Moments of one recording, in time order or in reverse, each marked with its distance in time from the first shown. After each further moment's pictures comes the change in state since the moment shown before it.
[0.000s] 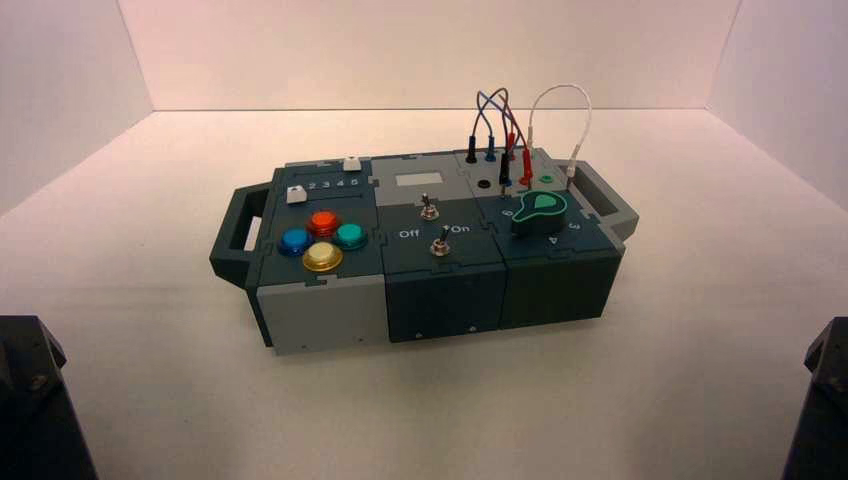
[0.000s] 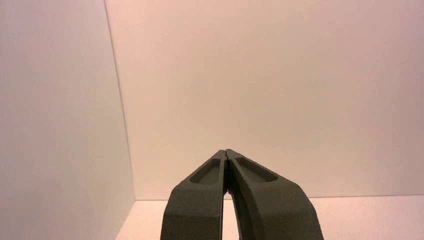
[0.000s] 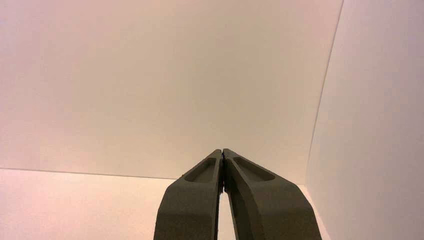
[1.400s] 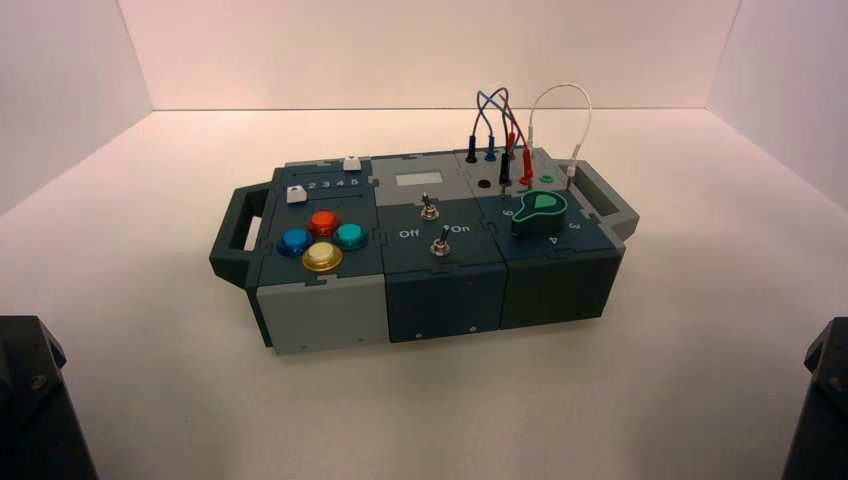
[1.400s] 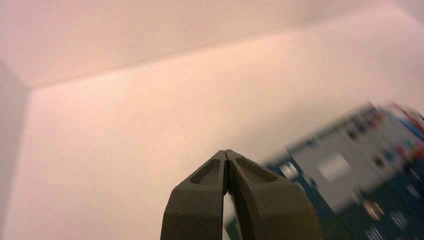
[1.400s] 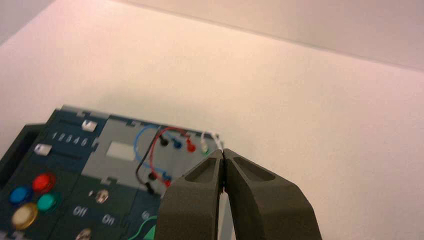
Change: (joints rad) left arm -0.354 0.268 -0.172 -0.002 0.644 0.011; right arm 0.339 0.345 -0.206 0.072 0.566 0.002
